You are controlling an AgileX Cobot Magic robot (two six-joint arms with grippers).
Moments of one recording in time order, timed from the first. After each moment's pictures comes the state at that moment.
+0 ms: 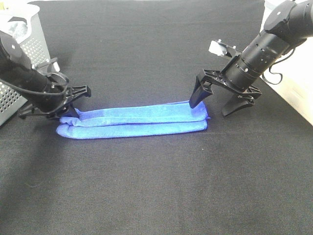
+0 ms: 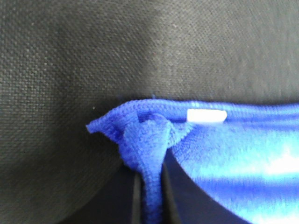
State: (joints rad) left arm -0.15 2.10 -1.28 -0.46 0.54 0.05; right arm 0.15 2.18 -1.48 0.62 0.88 -0.38
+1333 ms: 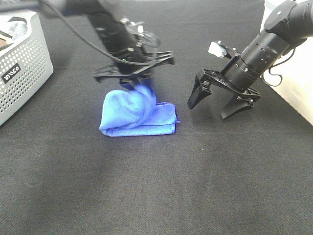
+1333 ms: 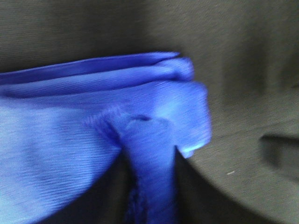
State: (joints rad) left arm -0.51 2.32 -1.98 -0.31 1.02 -0.39; right arm 0.15 2.18 -1.48 0.64 0.93 -0.35
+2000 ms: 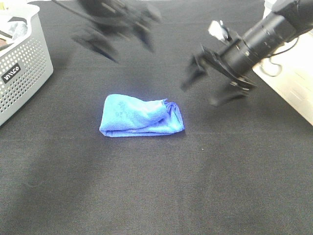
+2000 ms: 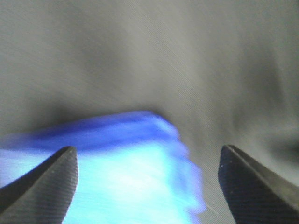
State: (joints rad) left arm -0.41 2.21 -2.04 -0.24 0.99 -0.37; right arm 0.15 2.11 -1.48 0.82 0.99 -0.40
